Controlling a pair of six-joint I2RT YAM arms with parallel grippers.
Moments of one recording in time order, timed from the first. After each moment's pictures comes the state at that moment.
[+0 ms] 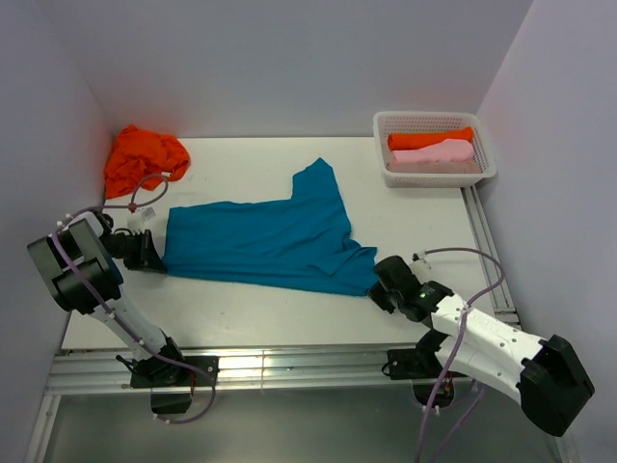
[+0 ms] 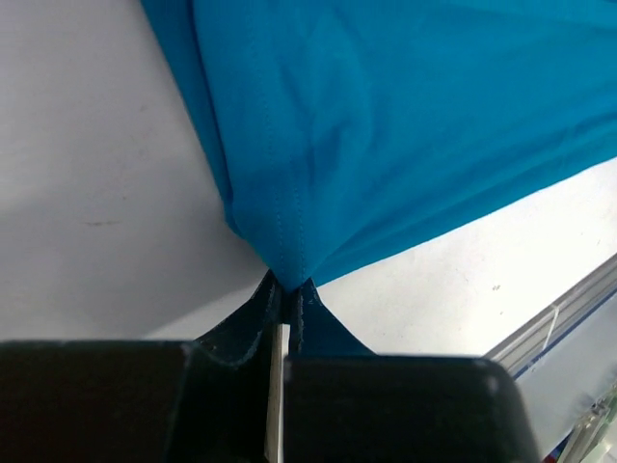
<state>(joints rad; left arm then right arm) 0.56 1.83 1.10 -0.90 0.63 0.66 0.65 0.87 0.33 -0.46 0.26 1.41</state>
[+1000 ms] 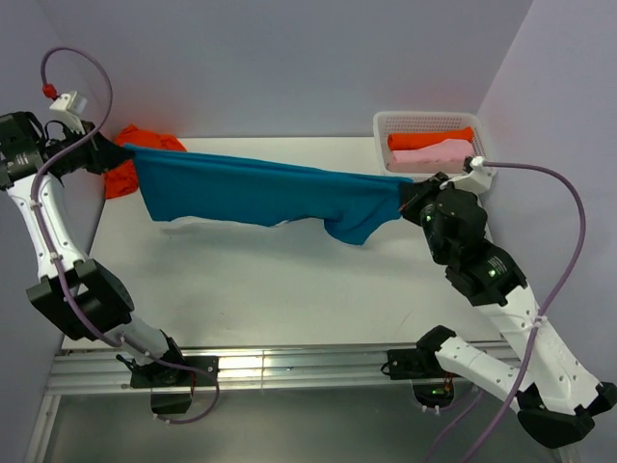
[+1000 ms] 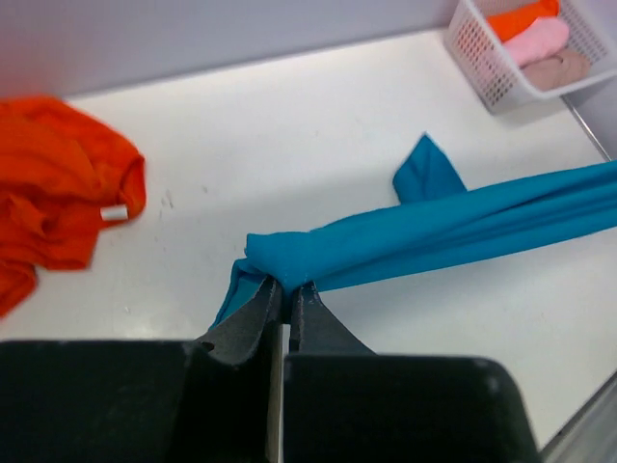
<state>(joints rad) 0.54 1.61 1.76 -0.84 1.04 0.31 0.56 0.82 1.12 -0.53 0.54 0.72</state>
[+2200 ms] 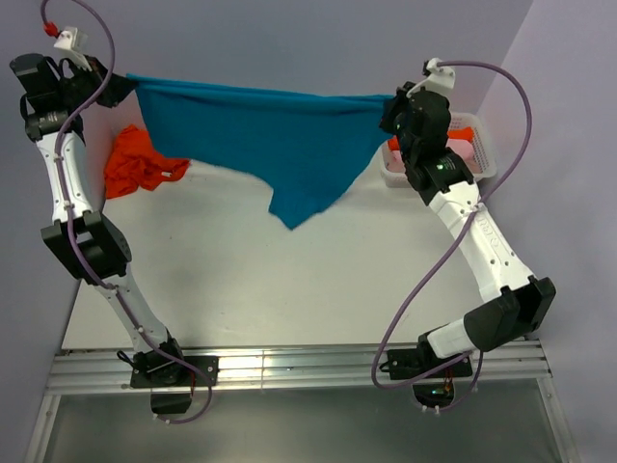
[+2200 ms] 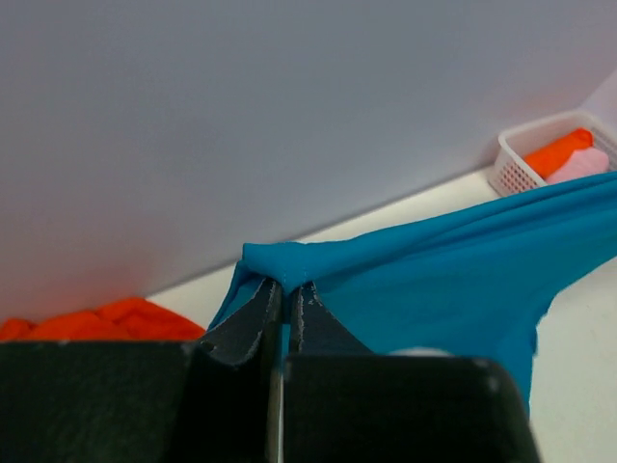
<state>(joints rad) 0.39 2.04 2.22 -0.31 0.95 -0.08 0.33 1.42 1.54 -0.22 0.34 0.38</state>
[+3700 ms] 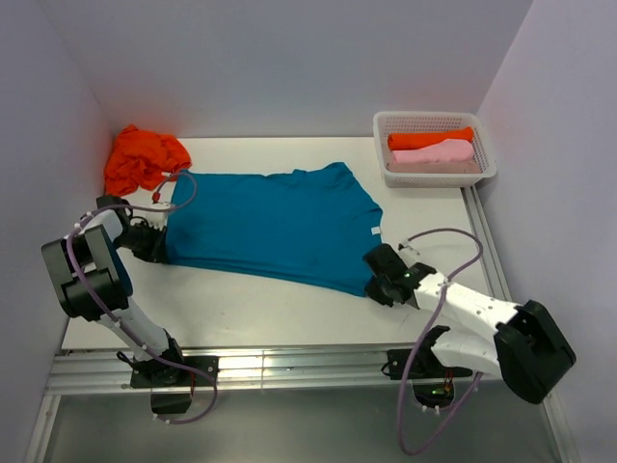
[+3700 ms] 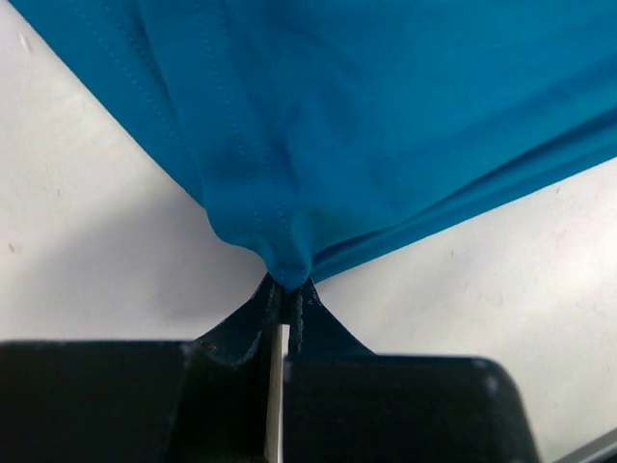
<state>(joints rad) 0.40 1.74 1.04 -0.69 0.48 0.81 0.61 1.15 0.49 -0.51 0.25 1.18</state>
